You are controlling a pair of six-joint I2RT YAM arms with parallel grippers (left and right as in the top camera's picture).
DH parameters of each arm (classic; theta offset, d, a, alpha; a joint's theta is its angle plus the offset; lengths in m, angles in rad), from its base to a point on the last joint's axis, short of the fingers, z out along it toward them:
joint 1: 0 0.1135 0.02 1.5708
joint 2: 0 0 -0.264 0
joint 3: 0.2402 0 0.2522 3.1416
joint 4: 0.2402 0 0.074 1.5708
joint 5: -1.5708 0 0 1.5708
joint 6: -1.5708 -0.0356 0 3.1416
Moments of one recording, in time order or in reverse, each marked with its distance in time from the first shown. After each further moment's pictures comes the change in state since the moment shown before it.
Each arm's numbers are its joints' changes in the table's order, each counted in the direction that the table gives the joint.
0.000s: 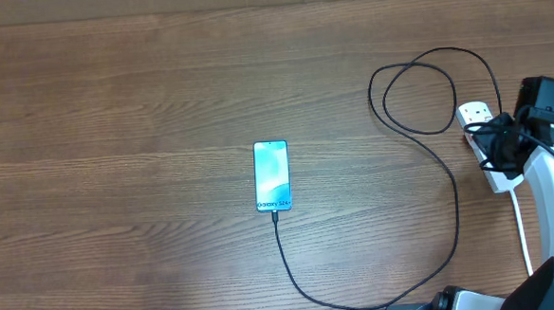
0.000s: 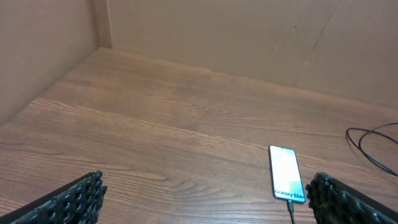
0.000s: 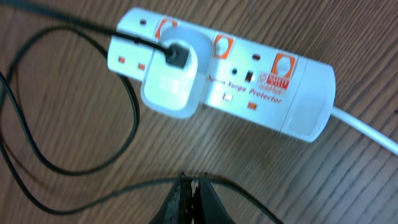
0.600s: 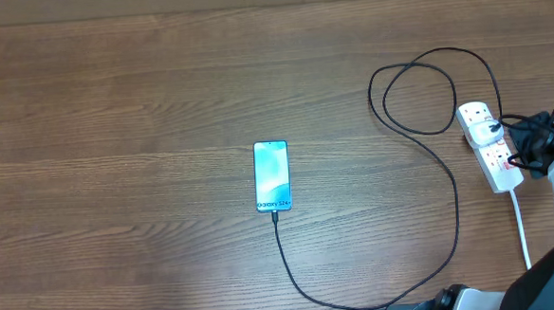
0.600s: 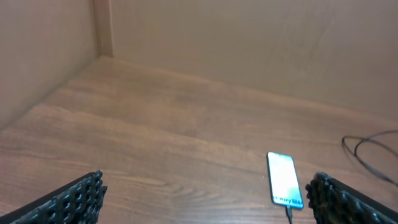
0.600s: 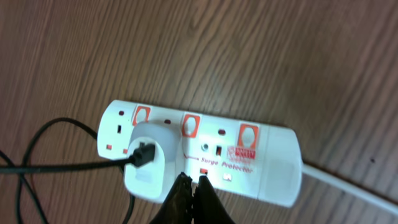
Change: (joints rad) left arm 0.000 0.071 0.000 0.000 0.003 0.000; right arm -0.164 -0.059 0.000 -0.156 0.013 -0.021
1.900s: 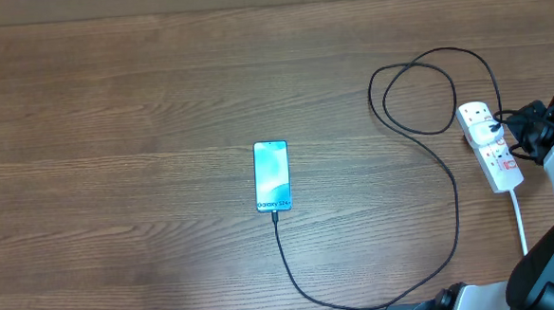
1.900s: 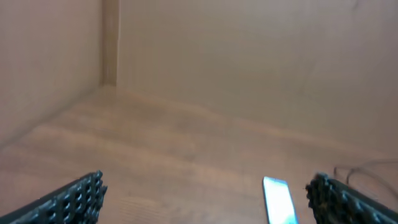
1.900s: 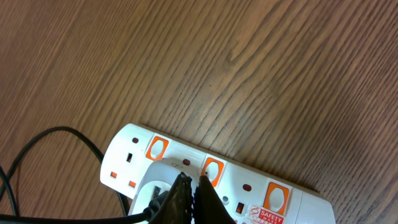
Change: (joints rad) left arm 0.000 0.137 -0.021 -0.090 0.034 0.001; right arm 0.001 -0.093 0.000 -0.180 0.006 0.159
